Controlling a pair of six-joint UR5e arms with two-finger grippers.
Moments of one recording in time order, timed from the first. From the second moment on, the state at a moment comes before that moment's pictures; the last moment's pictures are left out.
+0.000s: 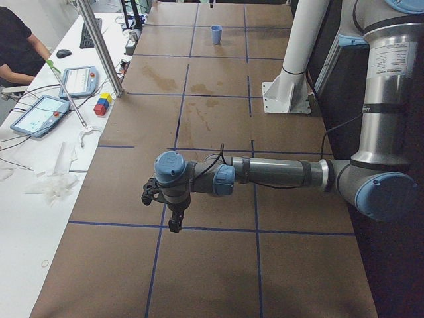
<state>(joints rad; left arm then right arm) -1.52 -1.54 -1.61 -1.66 -2.35 0.08 1.47 -1.67 1.70 -1.47 2.41 0.09</state>
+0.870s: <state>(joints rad) -1.25 -1.49 -1.67 -1.90 -2.42 -0.51 1.47 -1.67 1.71 -1.44 2.41 0.09</state>
